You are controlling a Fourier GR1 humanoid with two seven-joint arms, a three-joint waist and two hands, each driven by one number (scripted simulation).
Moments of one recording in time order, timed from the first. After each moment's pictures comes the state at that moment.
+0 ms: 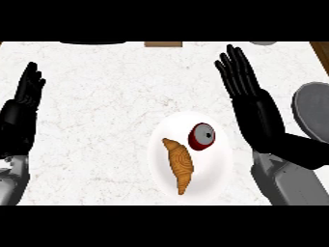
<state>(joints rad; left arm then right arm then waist) -0.19 0.42 -0.11 -1.63 0.07 0.36 0.14 -0.38 -0.21 0.31 -1.65 -0.34 -0.18 -0.17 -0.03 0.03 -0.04</state>
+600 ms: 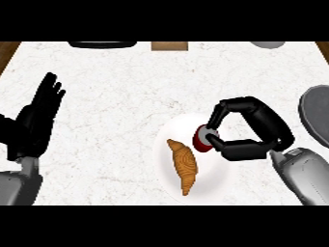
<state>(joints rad) -0.18 0.34 -0.09 -1.58 0.23 0.27 0.18 -0.39 -0.43 0.40 -1.52 -0.19 0.10 -0.30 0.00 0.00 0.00</state>
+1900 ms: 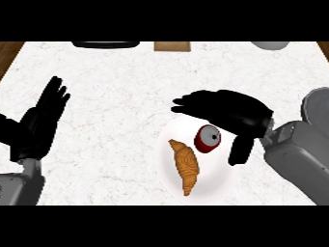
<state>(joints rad) -0.16 0.30 -0.05 -1.56 0.25 0.19 0.19 -0.69 -0.55 0.63 -1.53 0.39 0.43 -0.04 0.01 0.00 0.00</state>
